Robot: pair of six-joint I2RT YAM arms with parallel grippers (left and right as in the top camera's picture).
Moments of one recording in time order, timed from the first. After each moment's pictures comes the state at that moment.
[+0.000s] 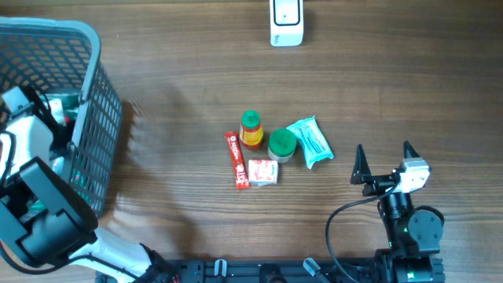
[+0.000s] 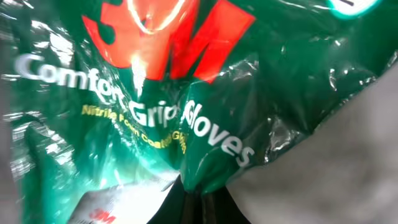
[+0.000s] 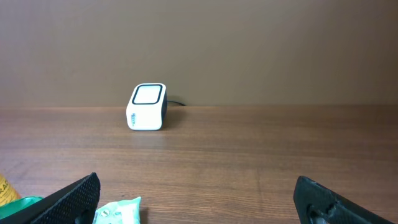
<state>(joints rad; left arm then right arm) 0.60 1.84 1.23 -0.68 -0.09 0.19 0.04 0.02 0.01 0.00 -0.04 0.04</state>
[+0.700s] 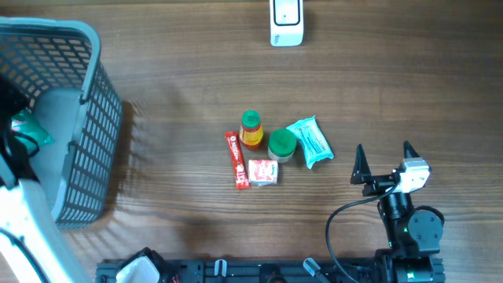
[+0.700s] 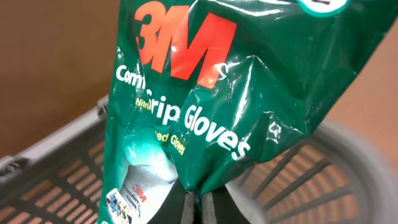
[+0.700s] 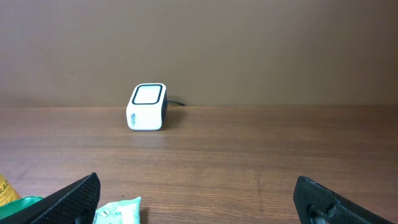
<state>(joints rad) 0.60 1.22 1.39 -0.59 -0.01 -0.06 0.04 0.02 0.01 0.00 -0.04 0.04</state>
